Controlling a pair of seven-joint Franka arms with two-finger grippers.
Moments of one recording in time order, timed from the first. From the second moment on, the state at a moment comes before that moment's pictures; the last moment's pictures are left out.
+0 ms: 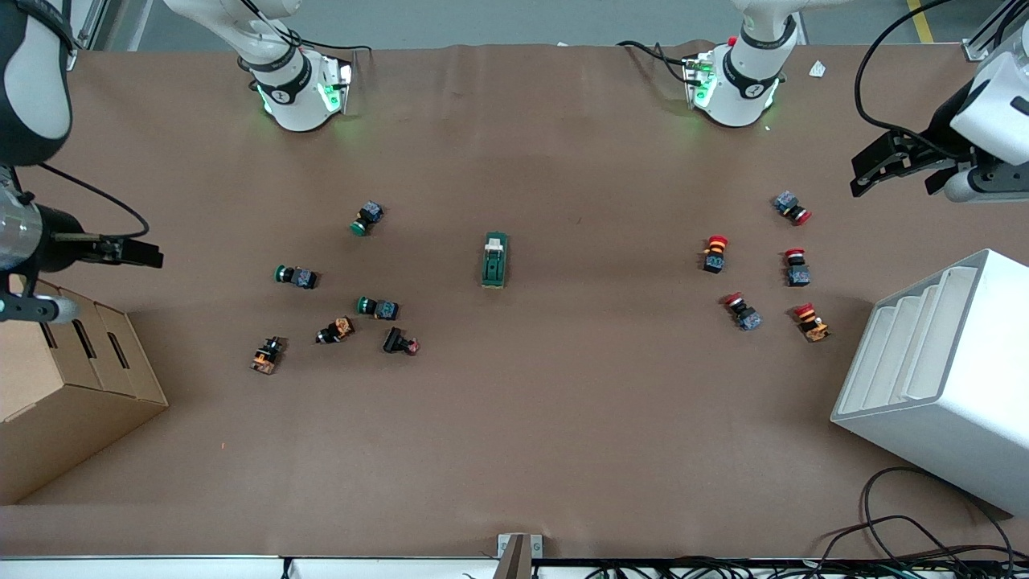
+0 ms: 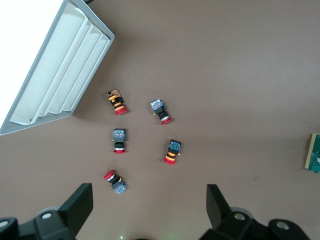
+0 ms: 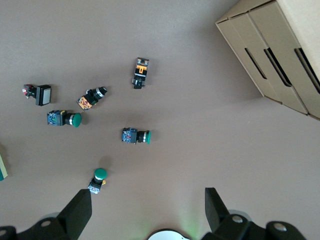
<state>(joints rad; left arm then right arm) 0.10 -0.05 -0.21 -1.56 -0.01 1.51 -0.13 -0.02 0.26 0.02 -1.33 -0.03 1.36 0.08</state>
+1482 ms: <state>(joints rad) 0.11 -0.06 -0.22 -1.57 -0.01 1.48 -0.12 -0.02 -0.11 0.00 -1.62 0.02 1.44 0.08</state>
